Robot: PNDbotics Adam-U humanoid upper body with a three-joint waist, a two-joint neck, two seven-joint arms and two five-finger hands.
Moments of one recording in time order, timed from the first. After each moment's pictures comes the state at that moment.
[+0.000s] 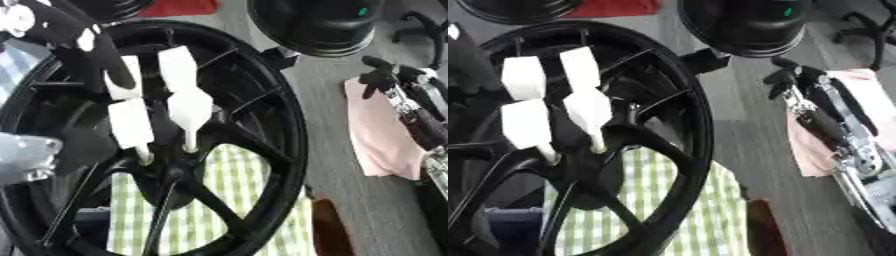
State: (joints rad) left arm -1.24 0.80 -0.58 -1.99 -0.02 0.35 -0.73; right arm 0.03 -0.60 -0.26 -1.98 -0.18 -0.20 0.06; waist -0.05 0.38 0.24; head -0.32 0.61
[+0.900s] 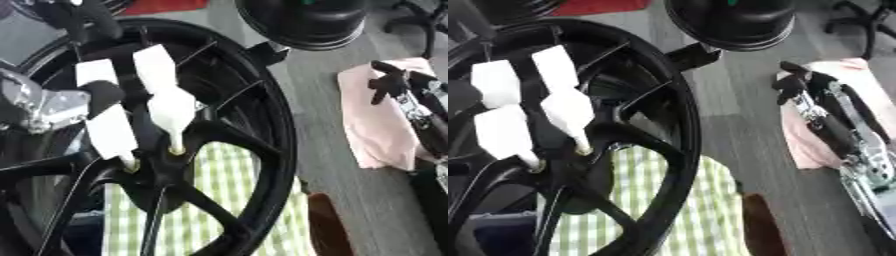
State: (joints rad) left arm -1.18 0.80 -0.52 -1.99 -0.22 0.46 -0.67; right arm 0.02 -0.58 -0.26 -1.98 -0.18 -0.20 0.07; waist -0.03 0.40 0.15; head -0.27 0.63
